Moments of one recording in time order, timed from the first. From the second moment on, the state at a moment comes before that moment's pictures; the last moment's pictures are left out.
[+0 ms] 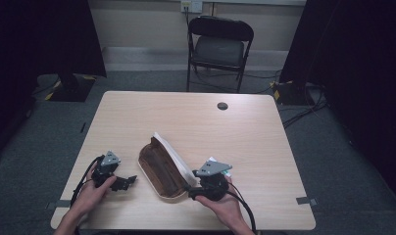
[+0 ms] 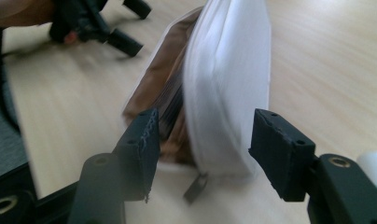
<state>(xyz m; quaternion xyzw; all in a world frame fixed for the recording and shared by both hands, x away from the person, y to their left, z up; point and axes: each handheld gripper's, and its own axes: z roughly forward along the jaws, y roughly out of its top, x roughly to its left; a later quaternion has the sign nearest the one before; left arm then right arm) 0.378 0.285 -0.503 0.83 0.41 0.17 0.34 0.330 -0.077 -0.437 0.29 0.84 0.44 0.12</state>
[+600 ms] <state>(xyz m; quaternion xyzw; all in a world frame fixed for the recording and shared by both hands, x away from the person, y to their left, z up) 0.378 0.285 -0.503 0.83 0.41 0.17 0.35 0.358 -0.079 -0.453 0.30 0.83 0.44 0.14</state>
